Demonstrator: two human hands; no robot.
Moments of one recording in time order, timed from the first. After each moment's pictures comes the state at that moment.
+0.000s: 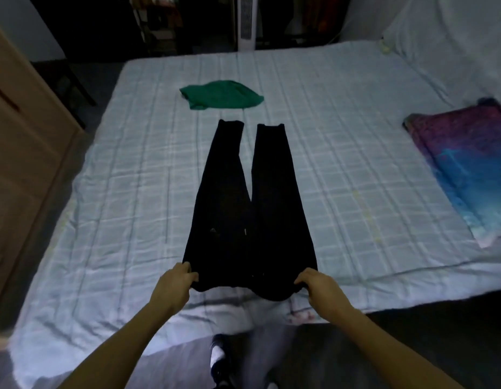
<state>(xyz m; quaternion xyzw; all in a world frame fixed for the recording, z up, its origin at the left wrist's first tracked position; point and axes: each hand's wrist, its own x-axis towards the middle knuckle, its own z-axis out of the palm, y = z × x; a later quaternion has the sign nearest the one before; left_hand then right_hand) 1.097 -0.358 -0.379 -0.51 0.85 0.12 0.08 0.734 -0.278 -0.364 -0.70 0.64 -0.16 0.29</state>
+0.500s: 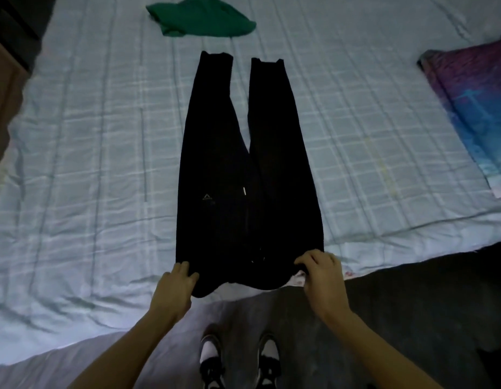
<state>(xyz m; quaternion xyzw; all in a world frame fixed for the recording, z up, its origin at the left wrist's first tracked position) 1.114 -0.309 -0.519 -0.49 0.86 0.12 0.13 0.797 -0.235 -0.464 -0.65 0.73 -0.19 0.11</state>
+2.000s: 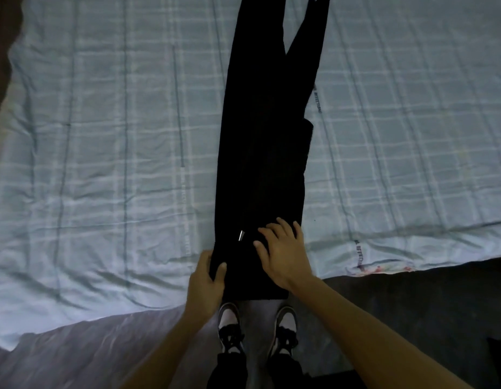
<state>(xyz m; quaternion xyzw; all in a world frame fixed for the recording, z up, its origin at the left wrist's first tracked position) 1.151 -0.293 -0.555 -0.68 0.49 0.50 -0.21 0.967 -0.321 -0.539 -0.69 0.70 -0.04 0.18</state>
